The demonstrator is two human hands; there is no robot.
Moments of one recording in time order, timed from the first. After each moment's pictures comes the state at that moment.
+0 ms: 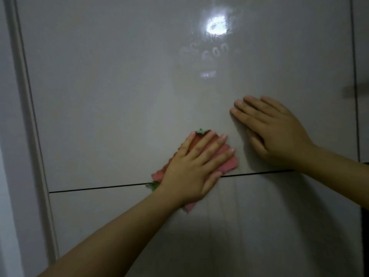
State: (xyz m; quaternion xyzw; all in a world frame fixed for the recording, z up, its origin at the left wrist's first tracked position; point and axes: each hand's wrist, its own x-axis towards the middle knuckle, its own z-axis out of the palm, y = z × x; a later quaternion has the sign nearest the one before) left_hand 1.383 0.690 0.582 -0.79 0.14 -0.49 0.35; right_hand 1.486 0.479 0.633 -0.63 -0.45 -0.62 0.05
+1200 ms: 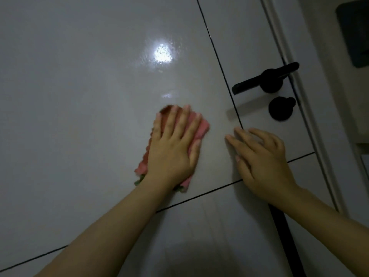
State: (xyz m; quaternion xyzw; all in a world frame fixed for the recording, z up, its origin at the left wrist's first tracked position) left_hand 1.476 0.546 0.660 -0.76 0.11 -0.57 0.30; right_hand 1.528 0.354 0.573 -0.71 -0.26 -0.61 0.25
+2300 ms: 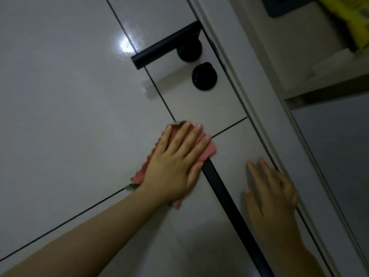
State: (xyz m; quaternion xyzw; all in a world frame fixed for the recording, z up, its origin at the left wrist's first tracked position) left_hand 1.518 0.461 0.569 -0.76 0.25 -0.43 0.42; right_hand 1.528 0.301 0.402 -0.75 -0.07 -0.43 0.50
